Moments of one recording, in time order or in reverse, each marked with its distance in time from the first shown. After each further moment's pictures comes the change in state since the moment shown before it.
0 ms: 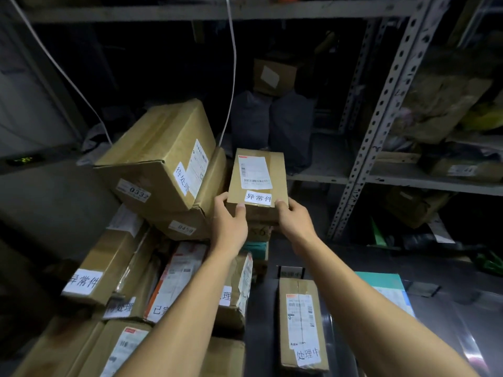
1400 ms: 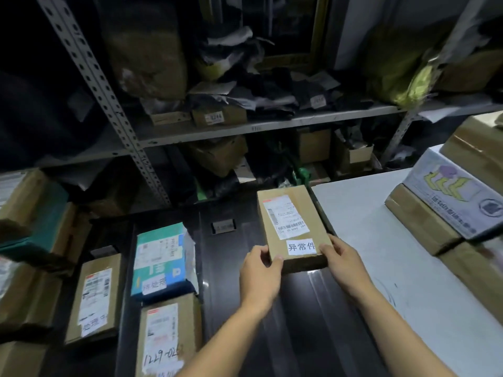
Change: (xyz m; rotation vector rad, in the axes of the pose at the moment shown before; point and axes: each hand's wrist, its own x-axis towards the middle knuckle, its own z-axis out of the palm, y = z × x) left_hand -0.454 0.063 0.408 0.175 -0.601 -0.072; right_hand -0.233 0.240 -0.595 -0.075 0.377 0.241
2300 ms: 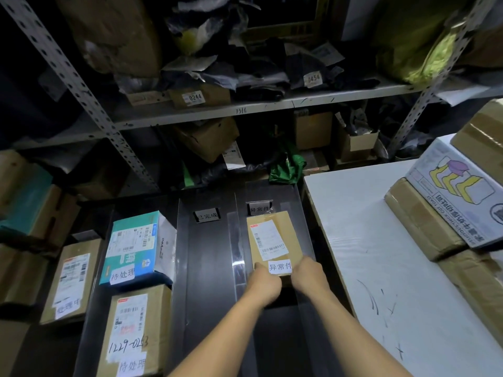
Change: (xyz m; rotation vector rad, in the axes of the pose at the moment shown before) left_hand 0.035 -0.023 0.113 0.279 -0.267 -0.368; right_hand 0.063 0.065 0.013 -0.615 -0.209 0.258
